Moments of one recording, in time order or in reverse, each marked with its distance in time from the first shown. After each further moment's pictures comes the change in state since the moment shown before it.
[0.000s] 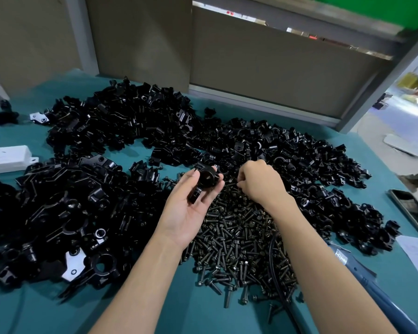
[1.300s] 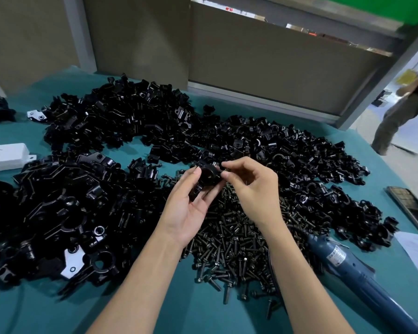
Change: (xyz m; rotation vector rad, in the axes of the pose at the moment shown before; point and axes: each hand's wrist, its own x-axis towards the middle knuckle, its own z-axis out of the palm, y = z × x) left_hand -0.001 -0.002 0.002 0.032 -0.025 -0.033; right_hand -0.053 -0.023 -0.002 1.011 0.424 -0.215
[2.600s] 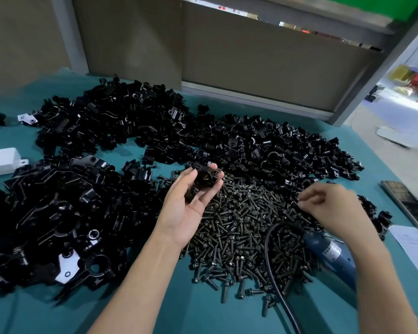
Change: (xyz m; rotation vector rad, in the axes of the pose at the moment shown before) left_hand -0.004 -0.001 0.003 0.015 -0.011 -0.001; right_hand -0.021 0.018 -0.129 -0.666 -0.134 0.529
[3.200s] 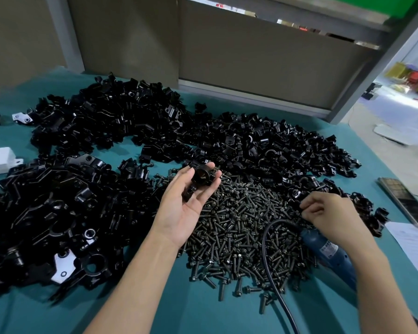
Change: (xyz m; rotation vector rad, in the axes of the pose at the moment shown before) left_hand 0.001 0.000 -0.002 -0.027 -0.004 0.000; right_hand -0.001 0.025 0.010 -0.055 -0.080 0.042
